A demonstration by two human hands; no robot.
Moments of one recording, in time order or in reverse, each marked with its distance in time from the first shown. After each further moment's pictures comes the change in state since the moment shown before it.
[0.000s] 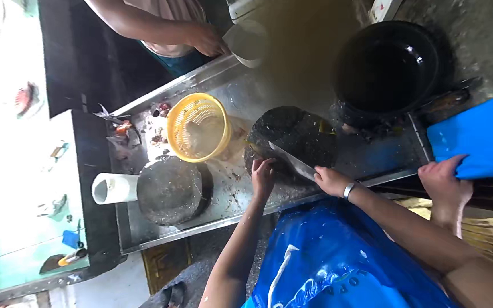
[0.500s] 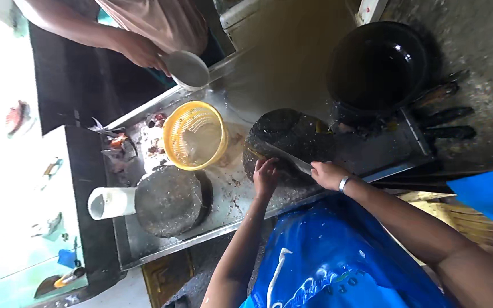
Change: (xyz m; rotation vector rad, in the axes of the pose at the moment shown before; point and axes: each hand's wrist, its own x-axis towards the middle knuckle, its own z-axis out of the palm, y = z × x) left_hand 0.012 0.011 -0.003 -0.023 -0.079 0.005; right_hand 0.007 -0.014 0.000 -0.042 0.115 0.025
